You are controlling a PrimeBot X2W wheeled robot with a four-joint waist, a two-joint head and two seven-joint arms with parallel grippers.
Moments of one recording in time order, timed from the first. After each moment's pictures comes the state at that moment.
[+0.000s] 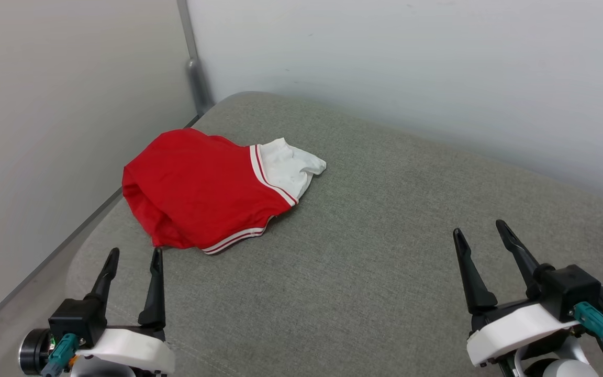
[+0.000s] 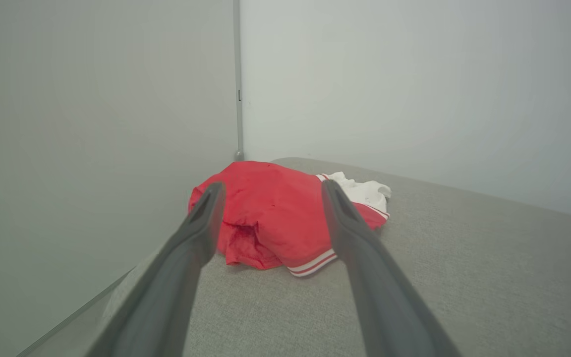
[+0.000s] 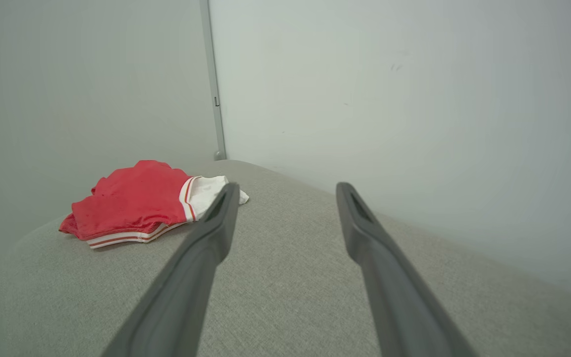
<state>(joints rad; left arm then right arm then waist) -0.02 0.11 0.08 0.14 -0.15 -0.12 -0.26 -0.02 -0.05 0.07 -0.04 0.08 0.13 -0.06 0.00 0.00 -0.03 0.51</state>
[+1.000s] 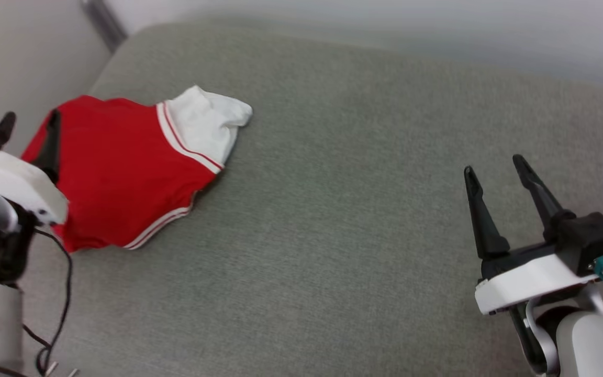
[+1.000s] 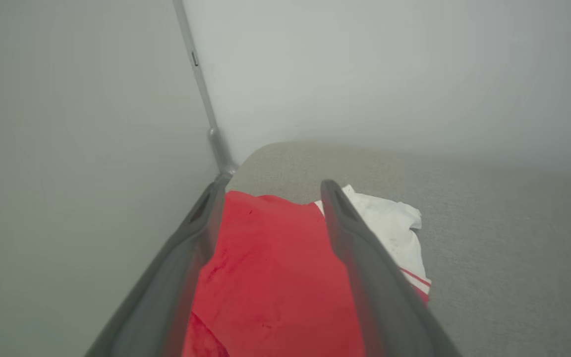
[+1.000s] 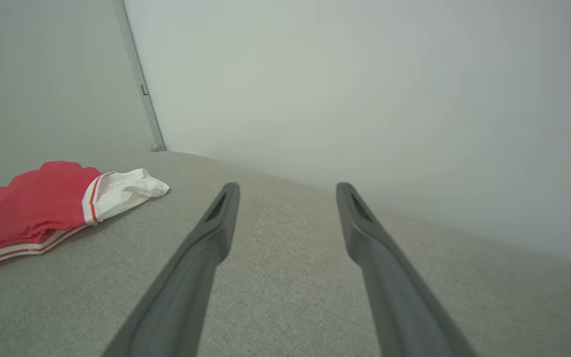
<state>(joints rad) -0.51 0.39 0.10 0.29 -0.38 -0.13 0.15 -0.15 -0.05 0.06 -0.12 0.02 0.13 -0.01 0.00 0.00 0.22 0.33</state>
